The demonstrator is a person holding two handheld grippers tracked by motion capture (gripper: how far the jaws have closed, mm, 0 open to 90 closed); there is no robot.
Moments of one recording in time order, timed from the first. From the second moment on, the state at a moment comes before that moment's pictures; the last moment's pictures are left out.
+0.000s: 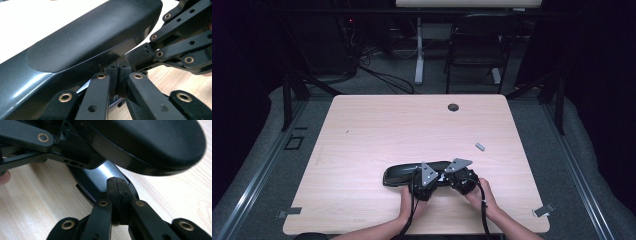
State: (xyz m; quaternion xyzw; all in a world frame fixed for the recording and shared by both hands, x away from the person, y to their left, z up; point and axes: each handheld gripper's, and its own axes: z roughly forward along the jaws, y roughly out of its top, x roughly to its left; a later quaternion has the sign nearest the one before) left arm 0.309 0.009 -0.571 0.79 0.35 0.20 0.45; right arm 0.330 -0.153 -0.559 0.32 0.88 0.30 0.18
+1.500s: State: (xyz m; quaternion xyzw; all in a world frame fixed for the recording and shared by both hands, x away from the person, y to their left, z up) left arm 0.313 0.027 -0.524 0.75 0.33 0.25 0.52; right arm 0.327 -0.153 -0.561 0.33 0.87 0.32 0.19
